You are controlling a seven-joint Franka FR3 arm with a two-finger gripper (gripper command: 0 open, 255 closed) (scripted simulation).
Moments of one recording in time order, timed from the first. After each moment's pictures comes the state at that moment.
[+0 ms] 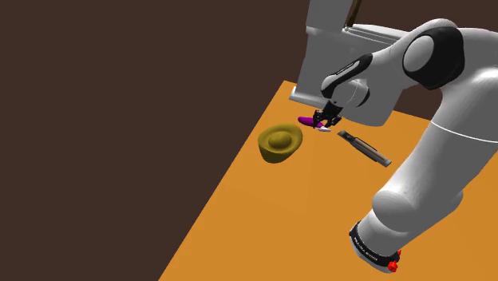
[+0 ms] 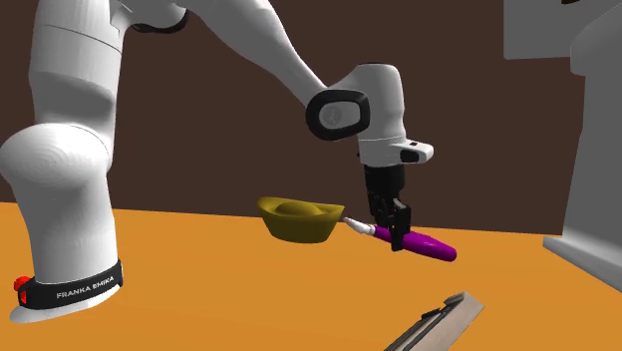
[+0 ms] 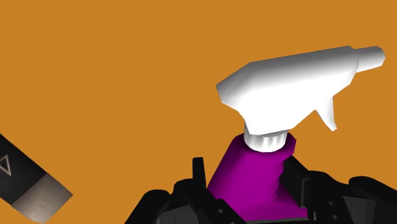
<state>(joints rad) -0.28 0.17 -0.42 -2.23 0.28 2.52 -0.25</state>
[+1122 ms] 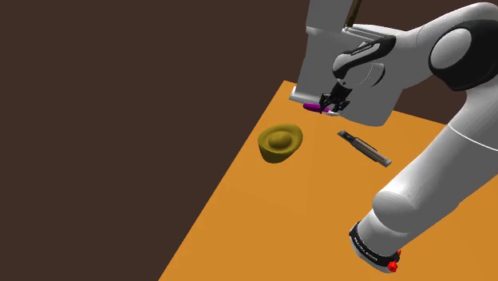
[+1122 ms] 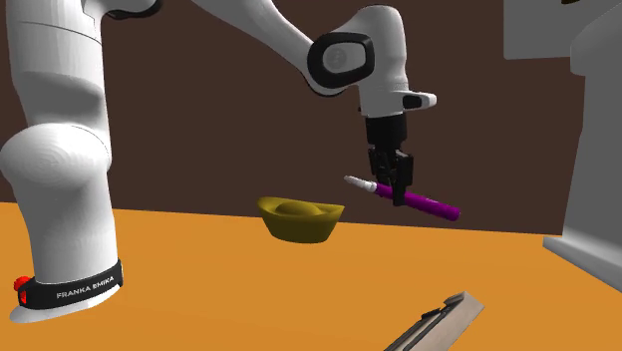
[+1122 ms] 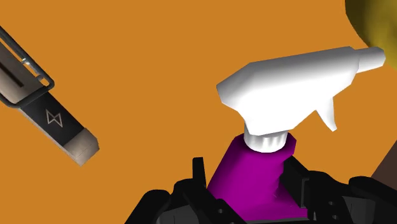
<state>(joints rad) -0.27 0.02 -0.44 -2.15 0.14 2.31 -0.14</state>
